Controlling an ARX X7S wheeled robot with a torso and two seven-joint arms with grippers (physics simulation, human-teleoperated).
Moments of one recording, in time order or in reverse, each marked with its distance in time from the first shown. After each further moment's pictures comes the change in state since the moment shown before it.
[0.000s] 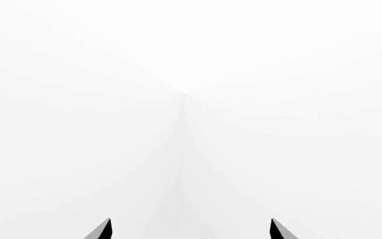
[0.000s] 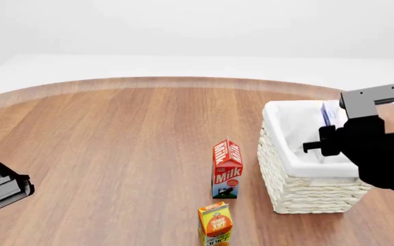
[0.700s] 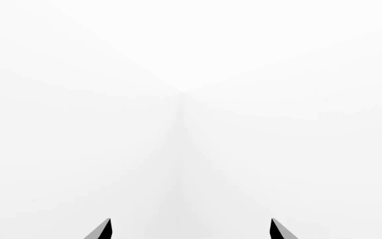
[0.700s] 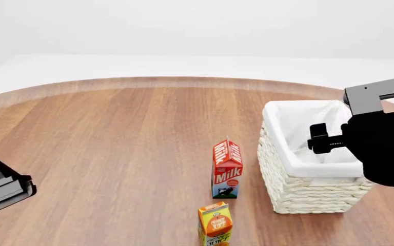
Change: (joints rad) left arm 0.001 -0.004 0.010 -0.006 0.004 0.005 -0.006; right arm 0.017 0.014 0.007 -0.022 -0.043 0.018 0.013
